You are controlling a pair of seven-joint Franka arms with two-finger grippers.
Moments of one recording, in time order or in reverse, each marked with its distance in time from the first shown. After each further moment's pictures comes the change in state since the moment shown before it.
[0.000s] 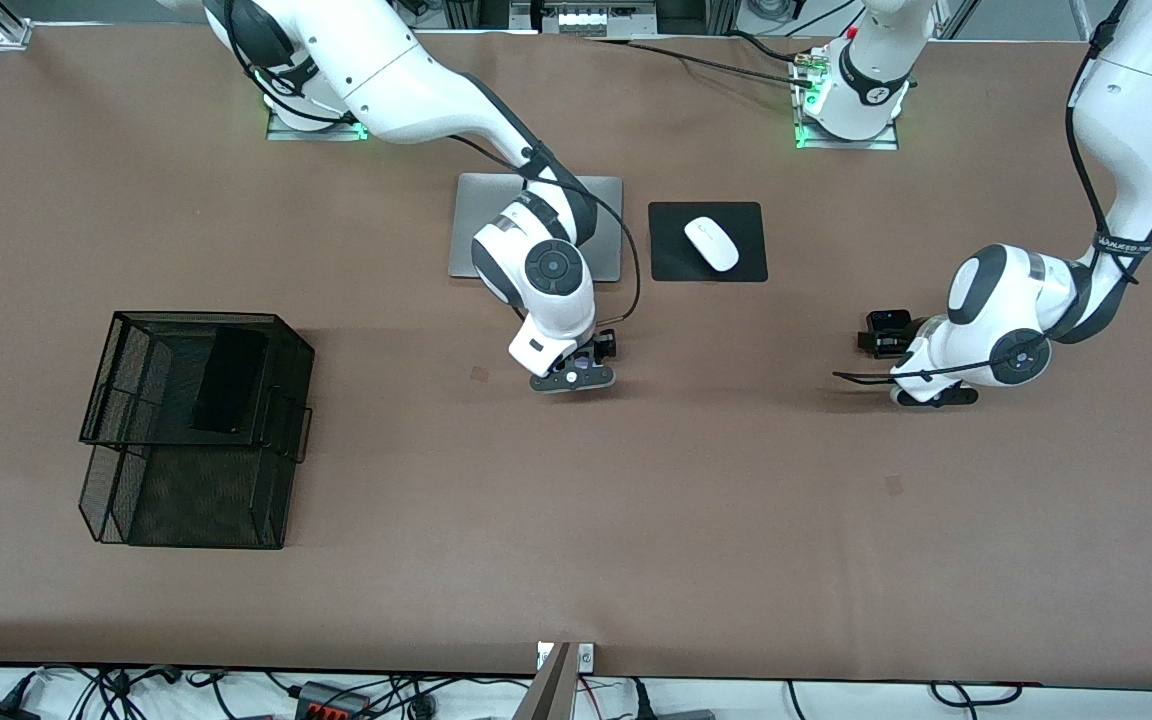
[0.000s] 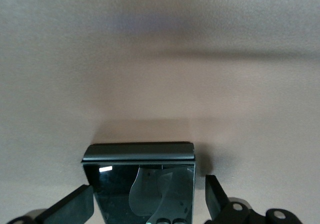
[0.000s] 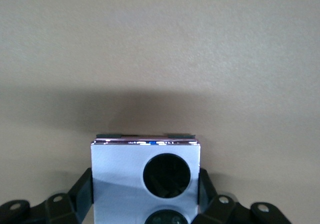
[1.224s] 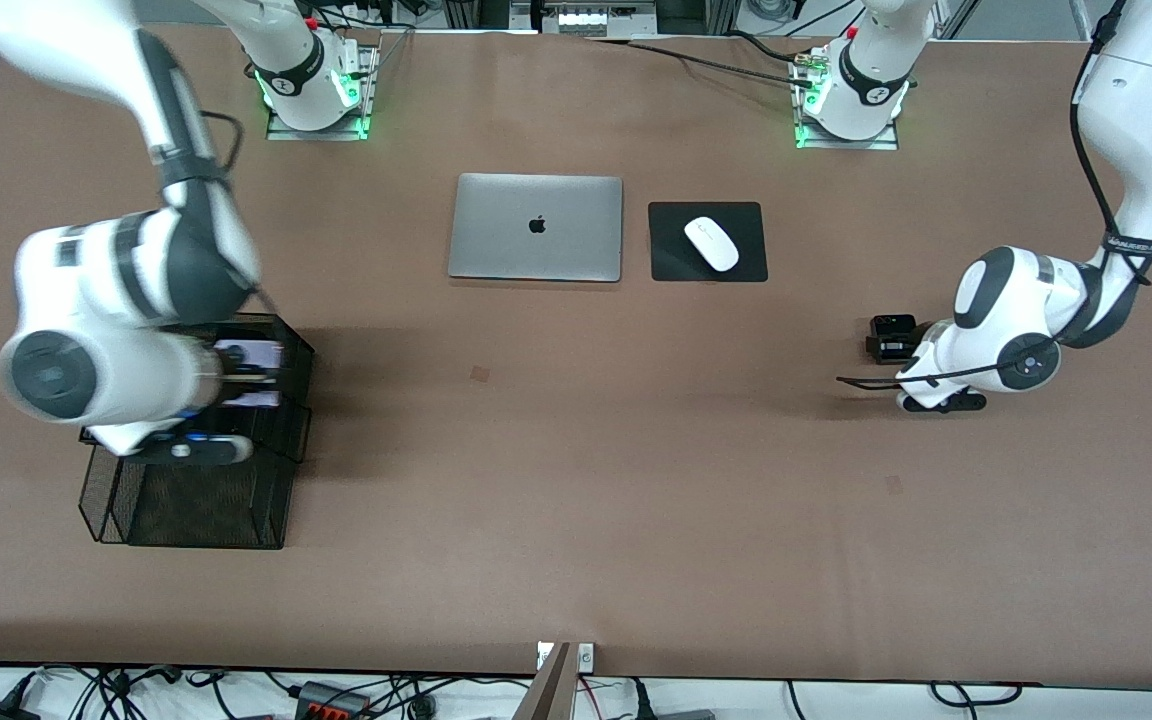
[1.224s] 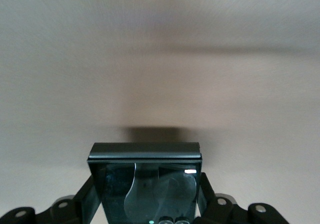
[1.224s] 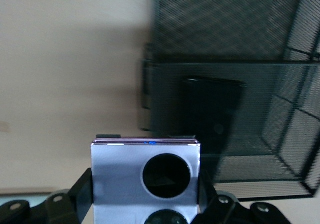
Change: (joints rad) left arm -0.030 -0.004 -0.024 0.114 0.001 -0.129 0.000; right arm -0.615 -0.332 -0.050 0.069 -0.012 -0.745 -0.556
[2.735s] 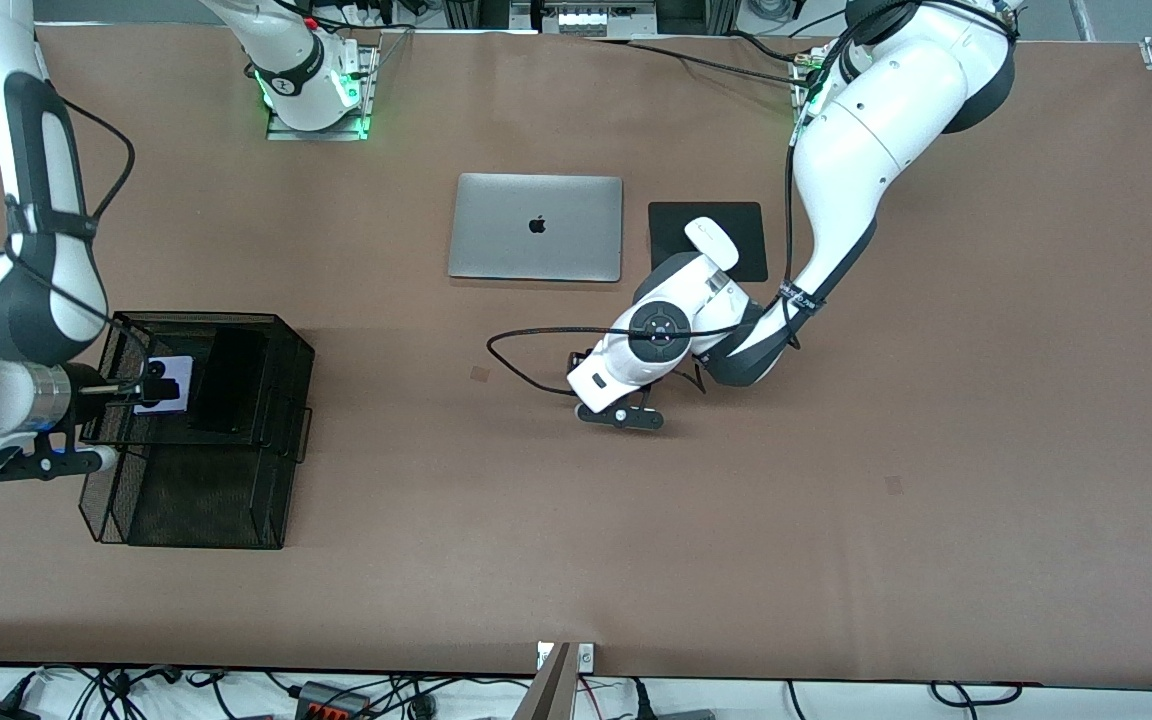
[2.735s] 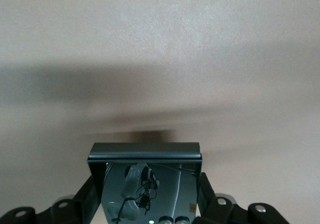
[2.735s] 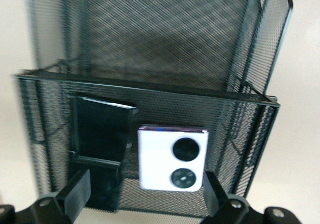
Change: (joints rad) left arm -0.782 0.386 -0.001 0.604 -0.075 0.194 -0.403; right arm -0.184 -0.010 0.029 -0.042 0.001 0.120 -0.240
